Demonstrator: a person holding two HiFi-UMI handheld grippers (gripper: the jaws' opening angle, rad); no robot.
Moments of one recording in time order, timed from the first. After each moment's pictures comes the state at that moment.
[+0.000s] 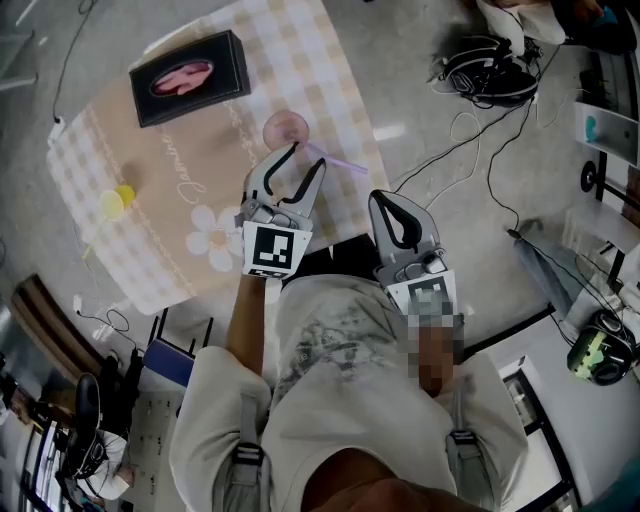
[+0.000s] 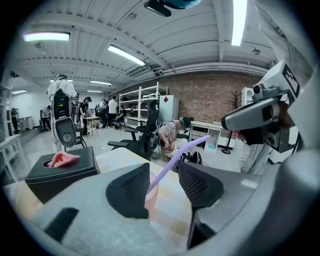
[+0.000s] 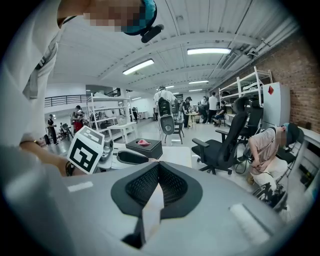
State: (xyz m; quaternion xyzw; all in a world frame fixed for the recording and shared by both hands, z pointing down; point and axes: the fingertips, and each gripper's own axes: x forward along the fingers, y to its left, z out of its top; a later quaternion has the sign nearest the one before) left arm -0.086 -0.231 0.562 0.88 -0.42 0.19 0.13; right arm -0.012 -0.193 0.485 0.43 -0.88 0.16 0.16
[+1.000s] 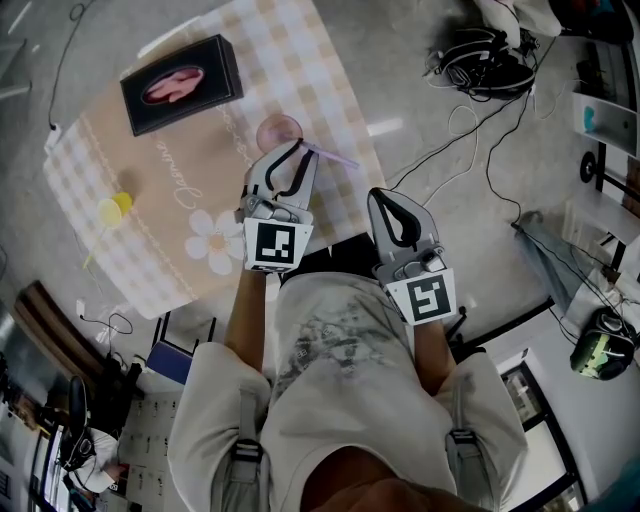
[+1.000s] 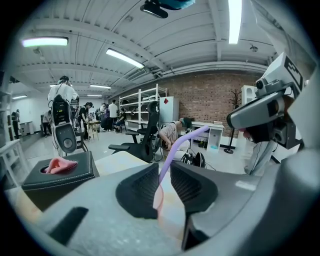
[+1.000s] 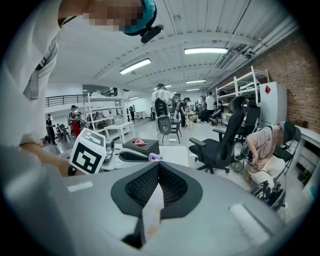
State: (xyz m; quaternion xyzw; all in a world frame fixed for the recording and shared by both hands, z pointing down) left arm -0.079 -0.251 0.565 0.88 -0.43 0.19 0.11; right arm -0.006 -0.202 0.488 0.44 -0.87 0.16 0.16
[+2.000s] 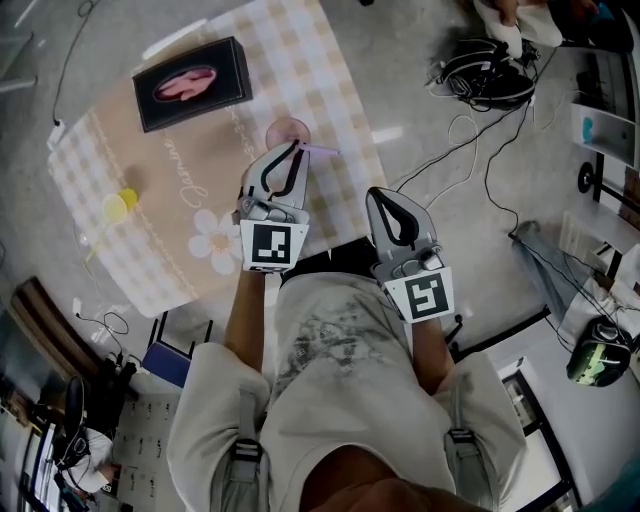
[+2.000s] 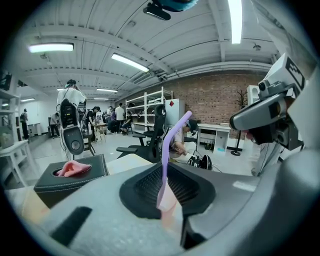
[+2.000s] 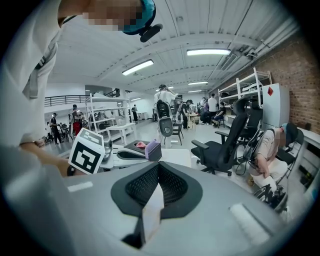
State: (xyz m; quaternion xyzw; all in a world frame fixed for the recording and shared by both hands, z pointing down) left arm -0.105 -0.256 0.553 0.86 -0.46 0.18 0.10; right arm -0.019 -0.206 0.481 0.43 -0.88 0.16 0.16
